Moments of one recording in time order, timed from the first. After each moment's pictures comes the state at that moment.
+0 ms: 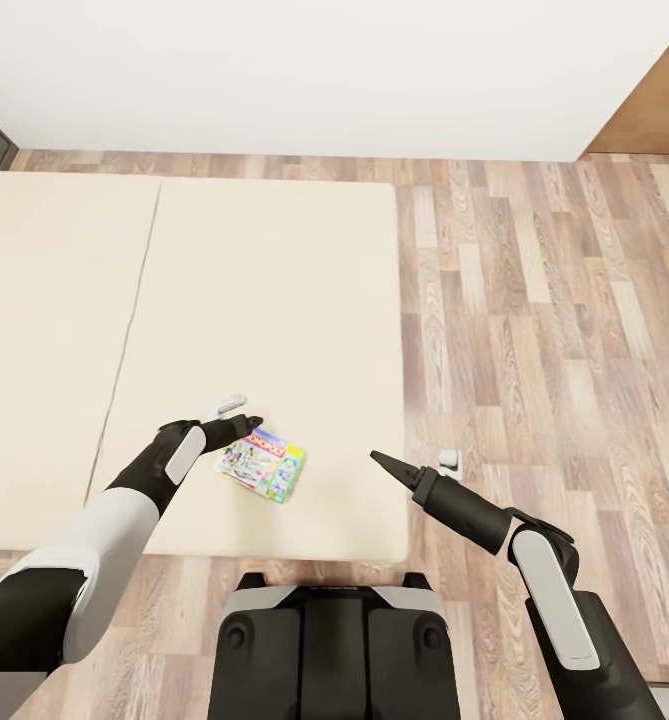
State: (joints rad) left arm -1.05 0.05 -0.06 -0.53 0.47 0.48 -0.04; right arm -0.36 -0.02 0.00 -1.59 -0.89 0.82 0.50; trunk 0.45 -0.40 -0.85
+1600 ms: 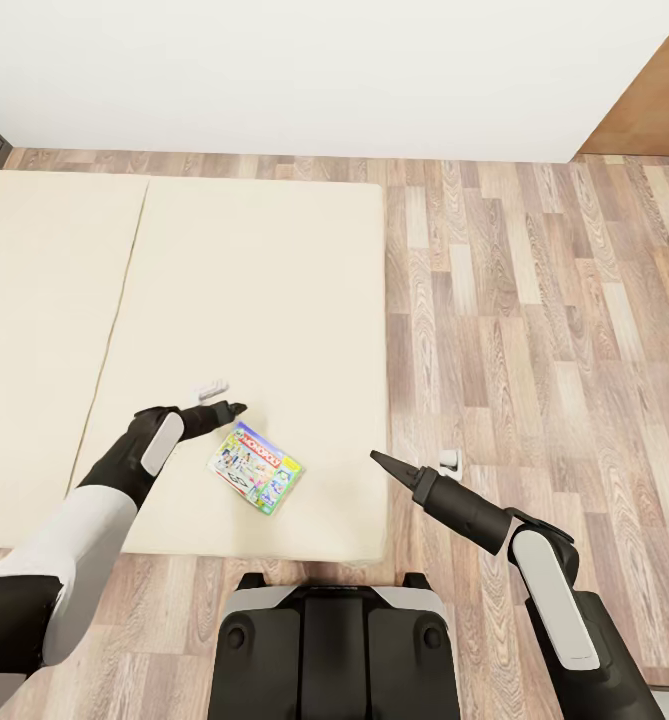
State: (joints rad) left arm -1.04 0.12 -0.05 -0.66 0.49 0.57 -0.04; right arm -0.36 -0.02 0.00 -1.59 -0.89 0.82 0.50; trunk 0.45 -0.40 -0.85
